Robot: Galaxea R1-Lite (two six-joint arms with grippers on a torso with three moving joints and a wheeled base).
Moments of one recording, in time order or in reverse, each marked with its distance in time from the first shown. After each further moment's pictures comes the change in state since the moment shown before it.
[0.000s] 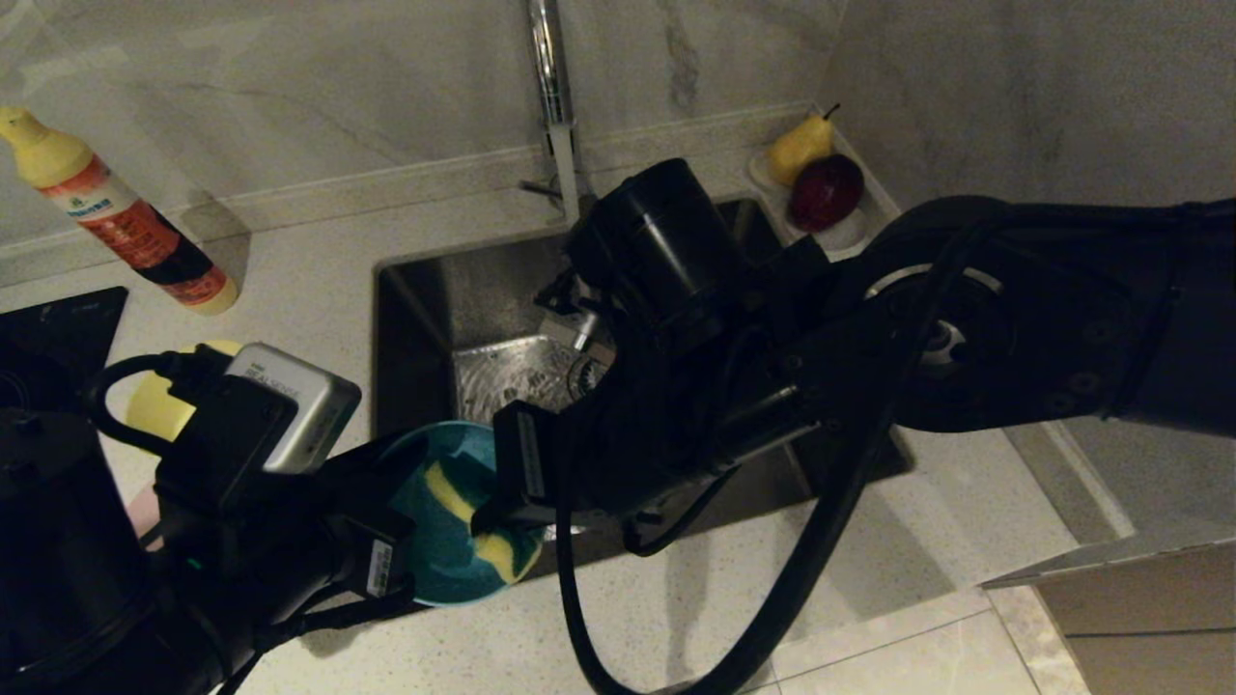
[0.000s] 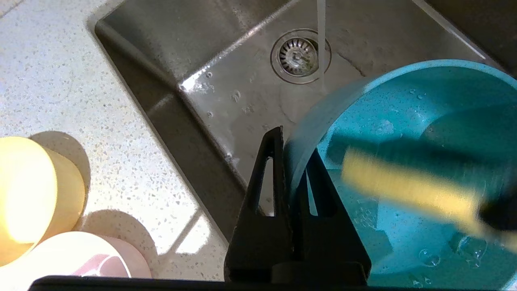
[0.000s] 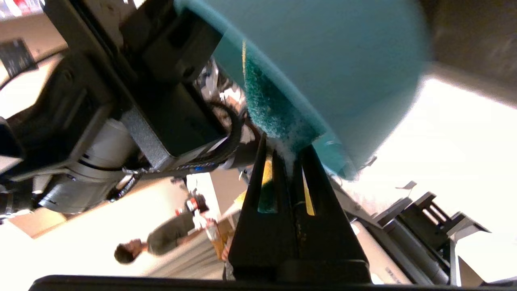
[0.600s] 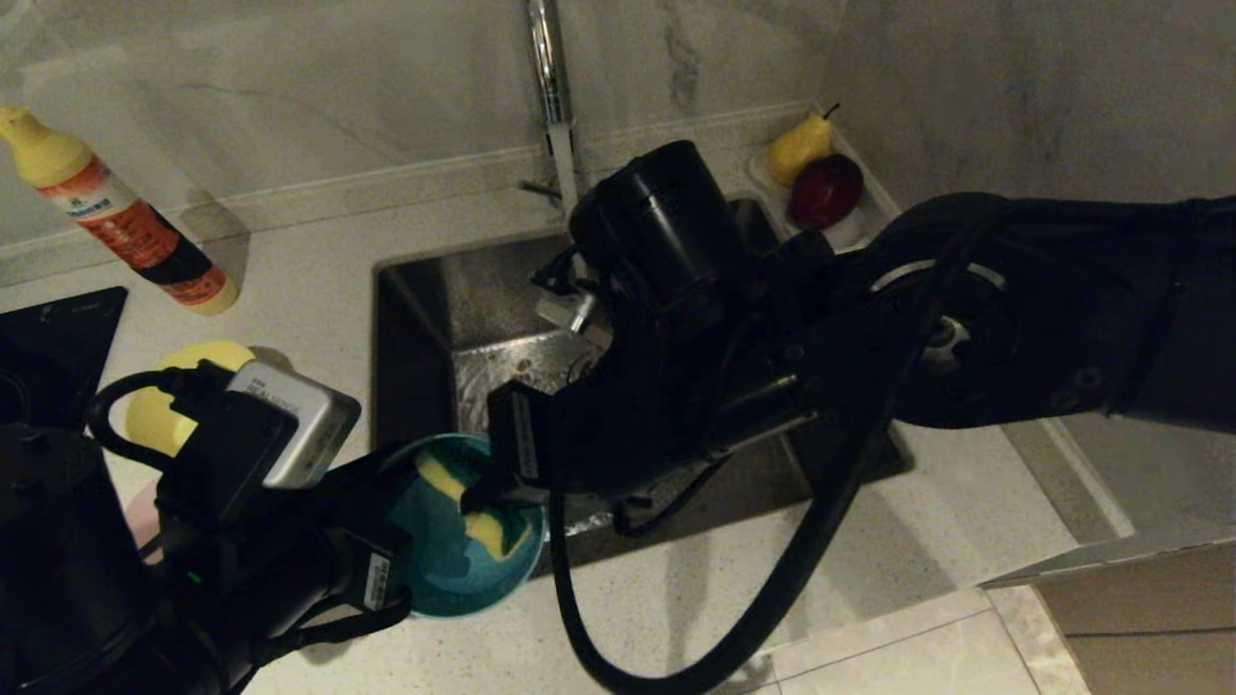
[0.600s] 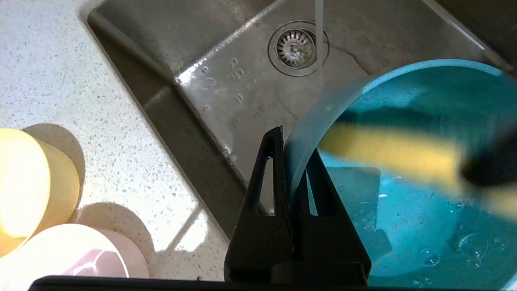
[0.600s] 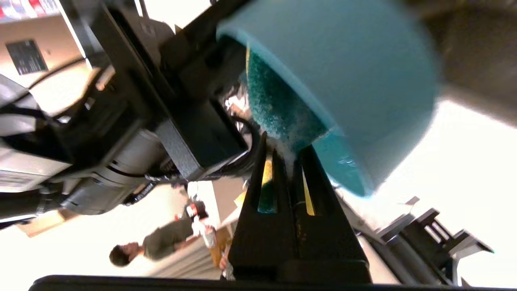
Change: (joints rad) left arm 0.000 -0.005 0.022 0.000 -0.004 -0.009; right arm -0.013 -0.009 -0.002 -0.052 0.000 -0.008
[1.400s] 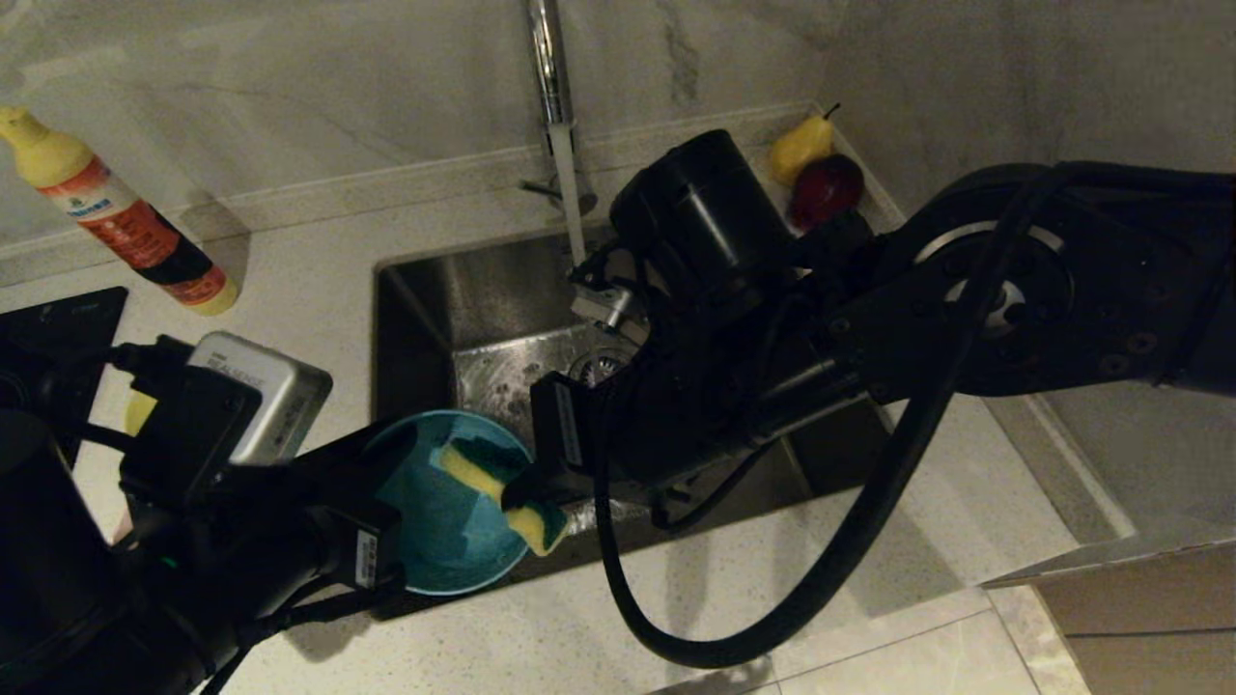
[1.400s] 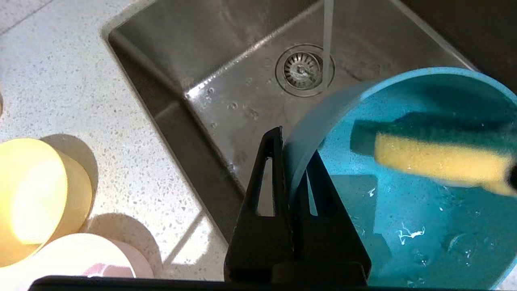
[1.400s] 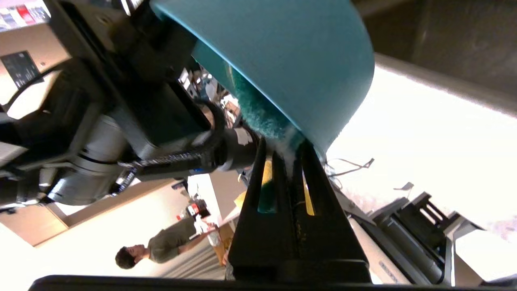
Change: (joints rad) left arm 0.003 -0.014 -0.008 -0.049 0.005 0.005; right arm -0.032 -0.025 0.007 0.080 0.001 0.001
